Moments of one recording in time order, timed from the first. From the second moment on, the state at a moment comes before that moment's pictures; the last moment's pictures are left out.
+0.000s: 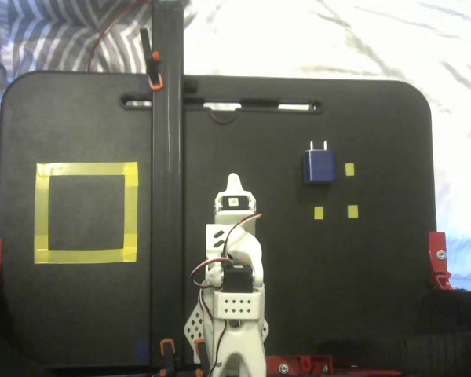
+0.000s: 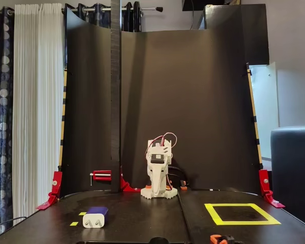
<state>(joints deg) 1.3 189.3 179.6 43.6 -4.4</state>
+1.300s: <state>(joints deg) 2.5 185.6 178.9 43.6 -7.0</state>
